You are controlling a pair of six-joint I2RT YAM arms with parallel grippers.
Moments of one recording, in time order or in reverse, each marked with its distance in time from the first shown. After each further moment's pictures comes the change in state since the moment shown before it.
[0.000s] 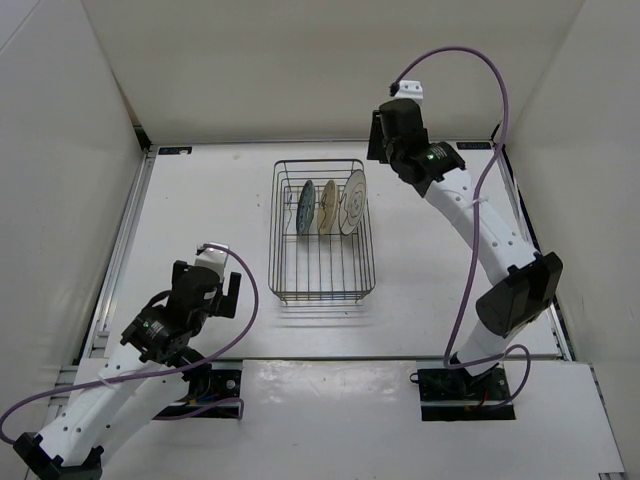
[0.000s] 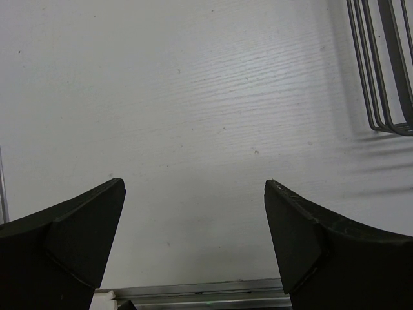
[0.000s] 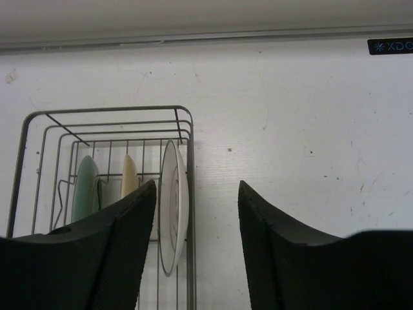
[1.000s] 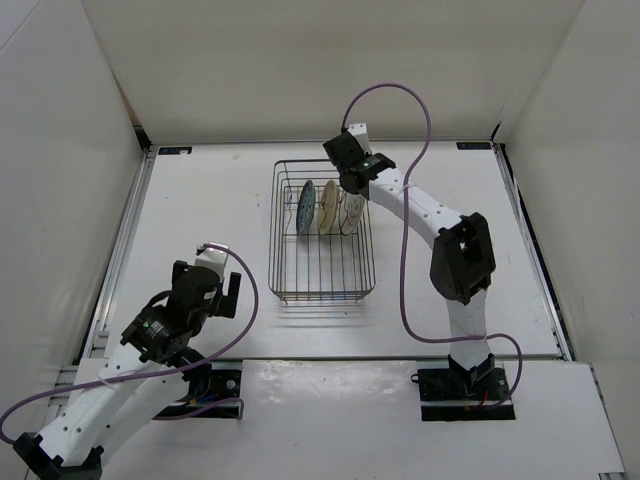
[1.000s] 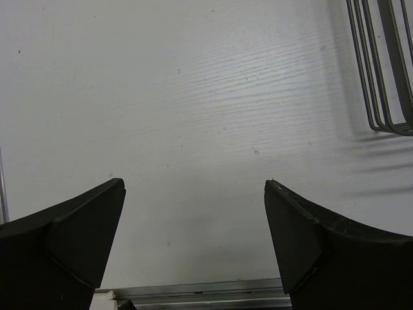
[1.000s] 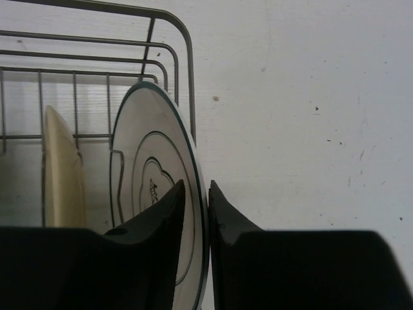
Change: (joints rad) left arm 0.000 0.000 0.000 0.000 0.000 0.000; right arm 0.095 0.352 0.059 -0.087 0.164 -0.034
